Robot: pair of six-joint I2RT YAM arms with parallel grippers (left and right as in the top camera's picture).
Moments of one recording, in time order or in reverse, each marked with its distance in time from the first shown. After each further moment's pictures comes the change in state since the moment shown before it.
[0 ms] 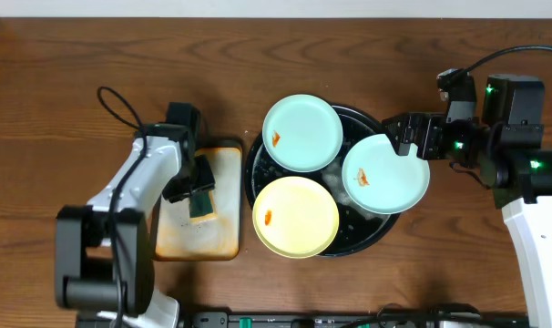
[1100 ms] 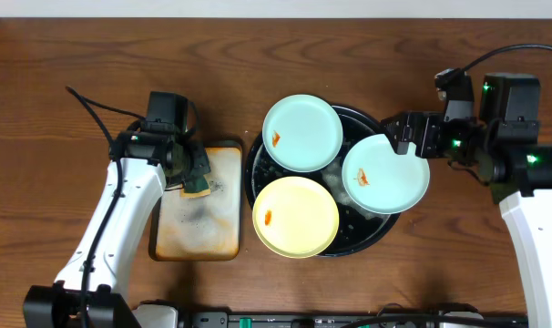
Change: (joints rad) left arm -0.008 -0.273 0.037 -0.008 0.023 0.057; right arm 0.000 0.031 0.000 -0.001 0.001 0.000
